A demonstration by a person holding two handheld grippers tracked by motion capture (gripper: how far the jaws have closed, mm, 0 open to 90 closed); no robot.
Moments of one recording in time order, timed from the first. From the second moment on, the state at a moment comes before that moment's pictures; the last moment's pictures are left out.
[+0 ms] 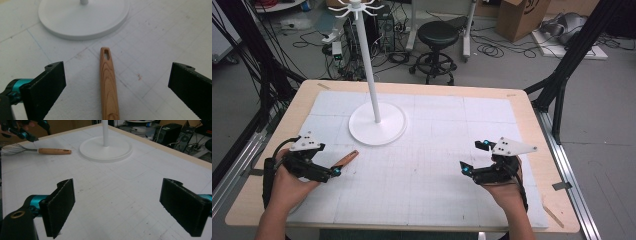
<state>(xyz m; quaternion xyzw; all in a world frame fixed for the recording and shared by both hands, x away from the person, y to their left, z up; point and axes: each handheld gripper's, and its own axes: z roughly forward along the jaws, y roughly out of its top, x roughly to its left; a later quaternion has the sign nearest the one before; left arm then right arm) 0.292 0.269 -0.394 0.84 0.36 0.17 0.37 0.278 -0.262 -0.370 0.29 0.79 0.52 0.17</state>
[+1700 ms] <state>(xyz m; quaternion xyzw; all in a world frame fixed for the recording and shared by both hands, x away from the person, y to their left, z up) 0.303 0.263 -0.422 0.89 0.38 0.11 0.23 0.280 -0.259 -0.375 0.29 0.80 0.50 0.17</state>
